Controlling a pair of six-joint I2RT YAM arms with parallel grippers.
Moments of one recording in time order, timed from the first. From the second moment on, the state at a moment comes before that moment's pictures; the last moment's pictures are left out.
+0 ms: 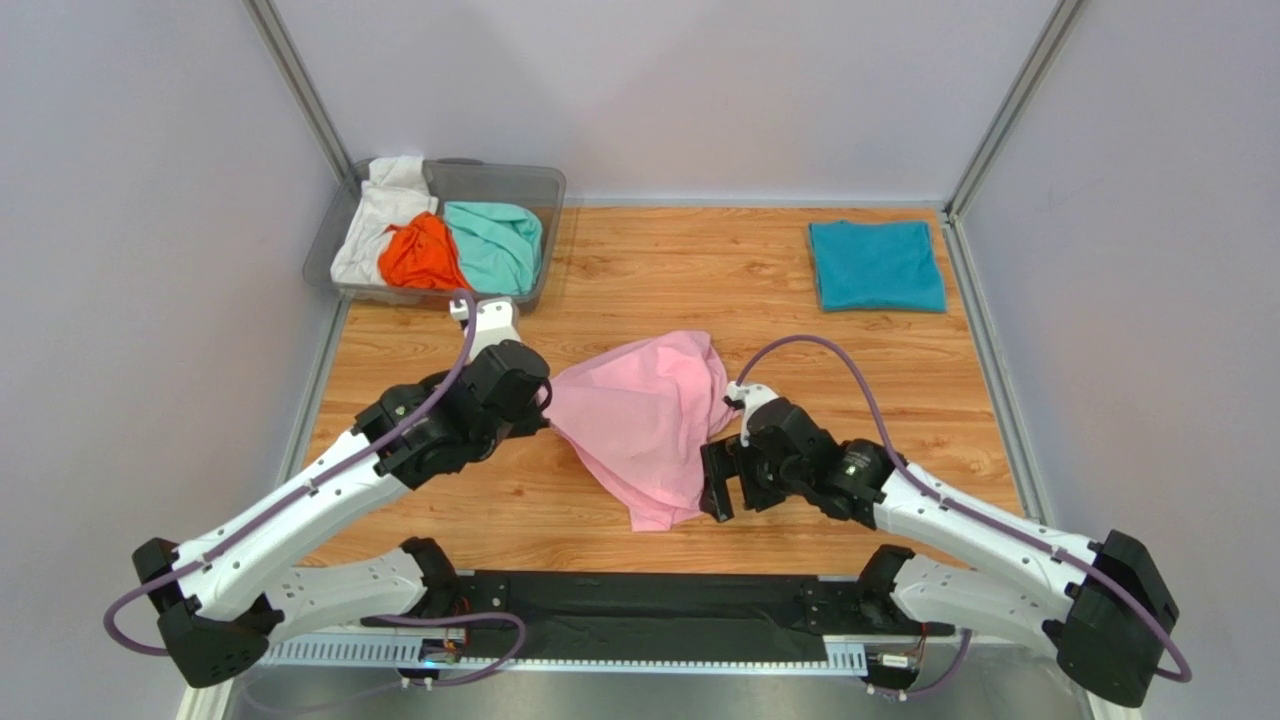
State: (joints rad) left arm -0.90 0.98 1.07 -0.94 -0.53 -0.83; right arm 0.85 0.97 0.58 -0.53 -0.05 0.50
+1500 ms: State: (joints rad) left arm -0.87 1.41 1.86 -0.80 -0.38 -0.54; right arm 1.17 1.10 0.56 -0.11 0.14 0.42
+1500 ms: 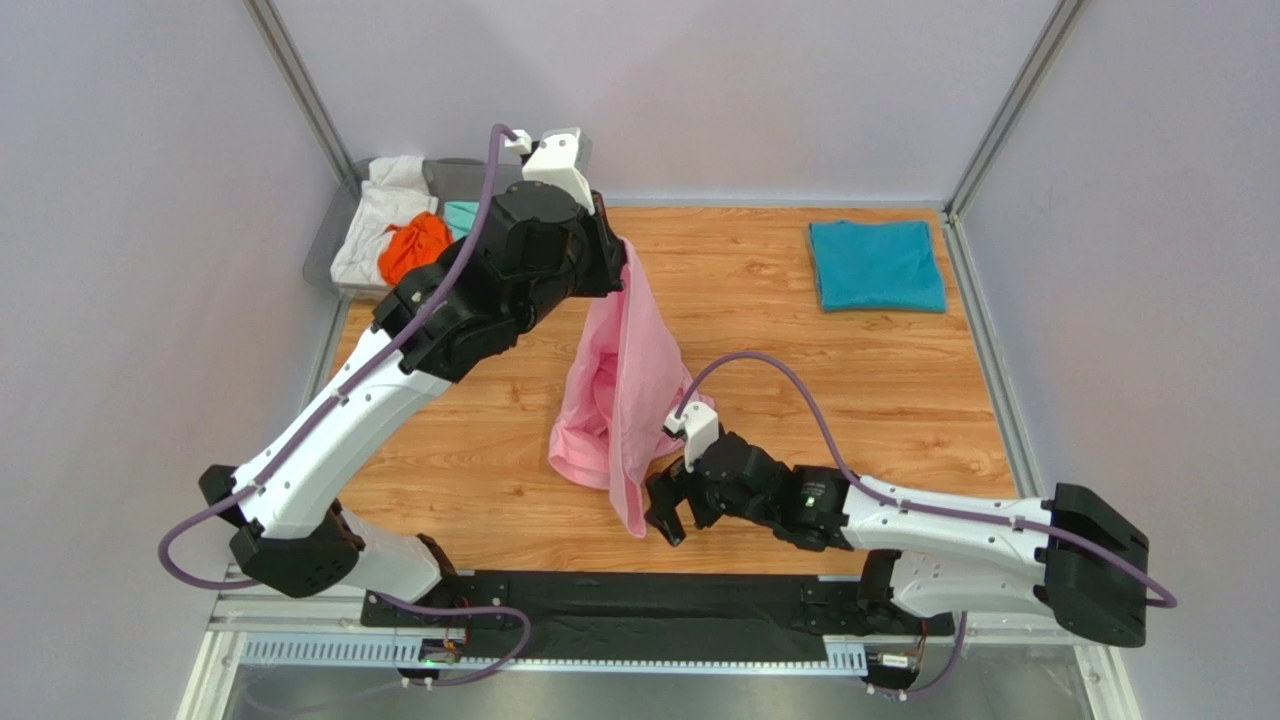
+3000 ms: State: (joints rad) left arm -0.87 1.50 1.95 -0.79 -0.51 -0.51; right arm 1.35 1.43 0.73 -0.03 0.47 0.57
